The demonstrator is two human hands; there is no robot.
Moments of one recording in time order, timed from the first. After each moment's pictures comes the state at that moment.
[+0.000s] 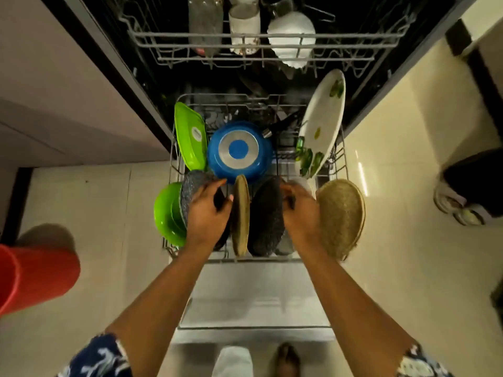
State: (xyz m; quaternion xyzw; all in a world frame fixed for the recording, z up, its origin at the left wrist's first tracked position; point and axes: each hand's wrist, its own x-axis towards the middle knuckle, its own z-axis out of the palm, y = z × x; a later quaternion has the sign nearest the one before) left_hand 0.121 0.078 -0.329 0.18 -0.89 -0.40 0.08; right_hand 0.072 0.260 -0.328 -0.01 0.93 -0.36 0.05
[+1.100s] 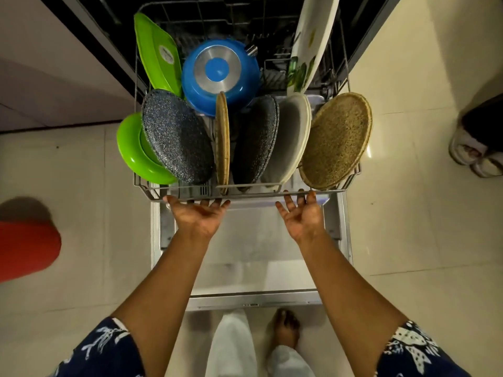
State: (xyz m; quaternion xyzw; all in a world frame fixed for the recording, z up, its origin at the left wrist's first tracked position) left_hand 0.174 0.117 -0.427 0.51 -0.09 -0.85 0.04; right_hand 0.137 0.311 -0.454 0.49 0.29 -0.81 0.15
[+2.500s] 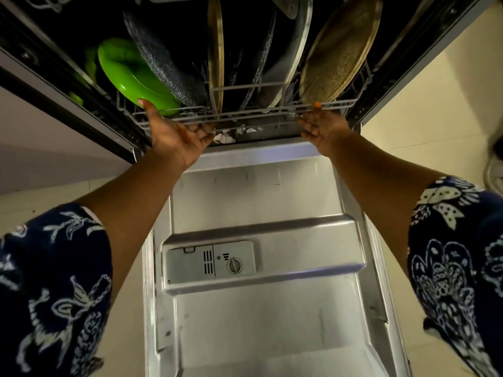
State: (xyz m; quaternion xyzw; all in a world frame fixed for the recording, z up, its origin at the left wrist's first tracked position) left_hand -0.115 0.001 -0.461 0.32 -0.33 -0.89 -0.04; right_hand -0.183 0.272 -0.487 0.25 0.61 -0.73 0.19
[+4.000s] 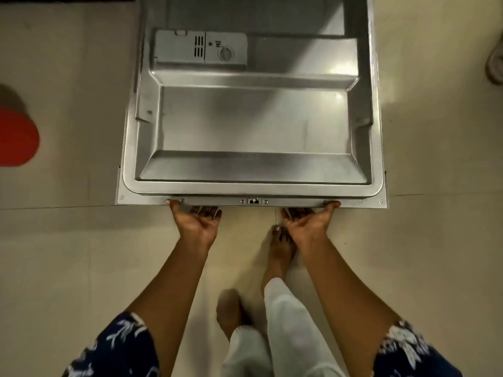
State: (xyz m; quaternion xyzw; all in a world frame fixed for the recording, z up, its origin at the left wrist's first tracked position) left_hand 0.458 0.174 -0.540 0.61 -0.13 -0.78 0.05; right_hand 0.399 0.374 -0.532 0.58 0.27 -0.75 0.15
